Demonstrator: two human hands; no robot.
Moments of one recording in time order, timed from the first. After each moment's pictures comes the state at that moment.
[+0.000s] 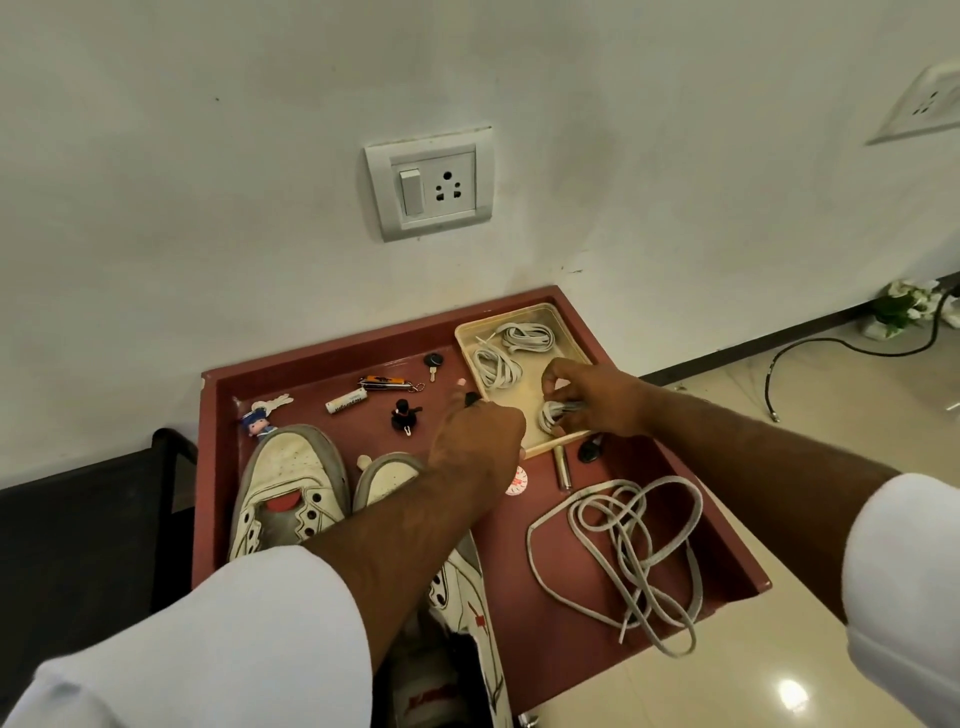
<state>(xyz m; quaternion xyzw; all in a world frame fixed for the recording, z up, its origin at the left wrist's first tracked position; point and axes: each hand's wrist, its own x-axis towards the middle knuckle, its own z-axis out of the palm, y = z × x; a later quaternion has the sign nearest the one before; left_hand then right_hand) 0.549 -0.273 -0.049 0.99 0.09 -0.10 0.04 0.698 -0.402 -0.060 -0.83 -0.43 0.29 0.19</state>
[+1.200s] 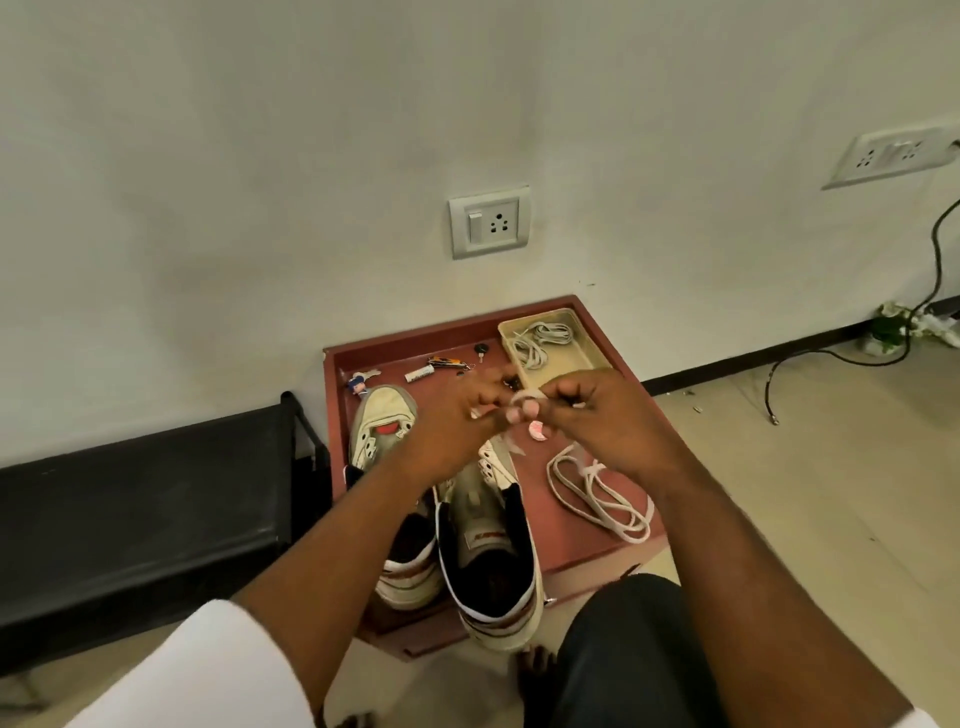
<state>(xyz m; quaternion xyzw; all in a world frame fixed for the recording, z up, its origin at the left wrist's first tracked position) 0.394 -0.275 0.052 0.83 0.11 0.08 0.54 0.475 -0.440 0.098 -0.77 -0.33 0.22 0.49</state>
